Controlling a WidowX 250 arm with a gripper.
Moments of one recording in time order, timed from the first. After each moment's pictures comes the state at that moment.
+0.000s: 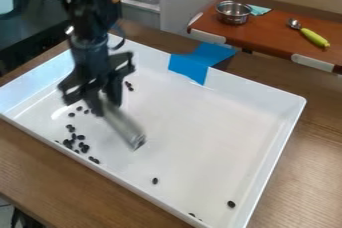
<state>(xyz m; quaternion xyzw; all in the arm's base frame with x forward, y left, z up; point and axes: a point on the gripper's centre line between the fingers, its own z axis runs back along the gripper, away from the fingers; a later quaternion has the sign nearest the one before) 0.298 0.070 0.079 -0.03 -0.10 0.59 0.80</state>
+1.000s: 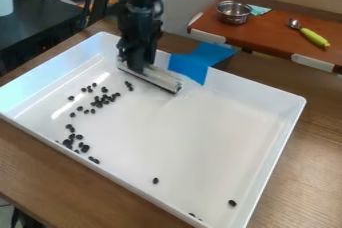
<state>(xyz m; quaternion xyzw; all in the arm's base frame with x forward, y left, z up) 0.415 0.099 0.066 0.01 -0.09 0.67 0.73</state>
